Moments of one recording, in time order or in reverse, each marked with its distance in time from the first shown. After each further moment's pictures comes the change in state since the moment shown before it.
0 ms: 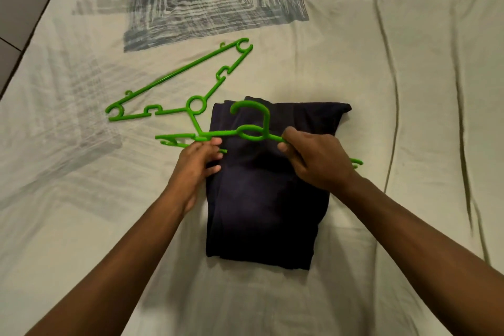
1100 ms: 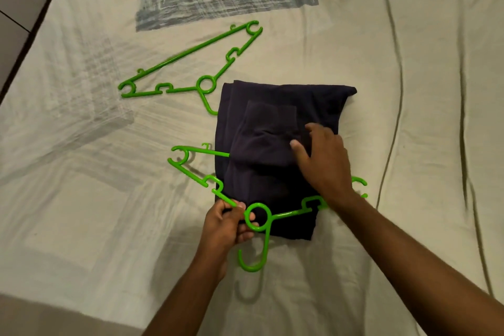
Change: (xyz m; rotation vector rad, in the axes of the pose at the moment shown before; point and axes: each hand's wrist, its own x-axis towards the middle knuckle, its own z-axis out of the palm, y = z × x) left_hand -0.131 -0.081 0.021 -0.056 0.095 -0.299; right_hand -0.040 -0.044 0.012 -0.005 -0.088 0.690
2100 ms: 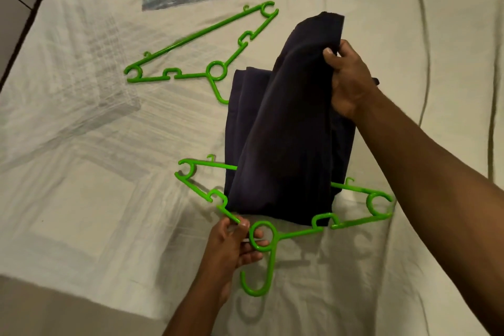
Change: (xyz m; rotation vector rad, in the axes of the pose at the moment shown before) left_hand -0.014 -0.028 -0.022 -0.106 -0.064 -0.092; right_hand 0.125 -0.033 -0.030 1.239 -0.203 0.292
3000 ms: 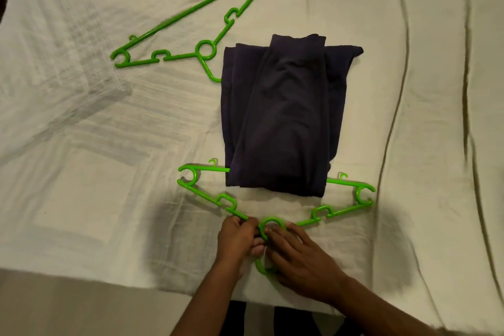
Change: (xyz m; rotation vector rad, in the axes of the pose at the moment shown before) left_hand 0.004 -0.046 -0.013 0.220 0.122 -0.205; right_hand -0.296 0.240 -0.032 -1.629 -0.691 -0.709
